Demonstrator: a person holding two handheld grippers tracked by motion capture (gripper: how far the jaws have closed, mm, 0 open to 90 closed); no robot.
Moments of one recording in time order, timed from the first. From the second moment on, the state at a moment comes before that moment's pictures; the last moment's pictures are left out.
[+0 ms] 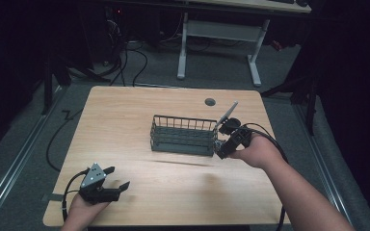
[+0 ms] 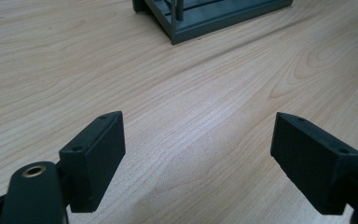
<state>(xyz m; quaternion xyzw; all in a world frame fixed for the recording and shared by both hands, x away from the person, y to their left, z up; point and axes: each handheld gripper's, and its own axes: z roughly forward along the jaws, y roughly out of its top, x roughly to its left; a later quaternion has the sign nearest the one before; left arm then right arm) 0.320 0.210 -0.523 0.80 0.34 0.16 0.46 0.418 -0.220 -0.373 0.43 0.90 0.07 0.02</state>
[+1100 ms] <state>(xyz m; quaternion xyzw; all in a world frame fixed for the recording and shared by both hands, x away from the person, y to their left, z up) 0.319 0.210 -0.522 0.80 0.35 0.16 0.47 0.484 -0.177 -0.362 0.42 0.90 0.07 0.03</state>
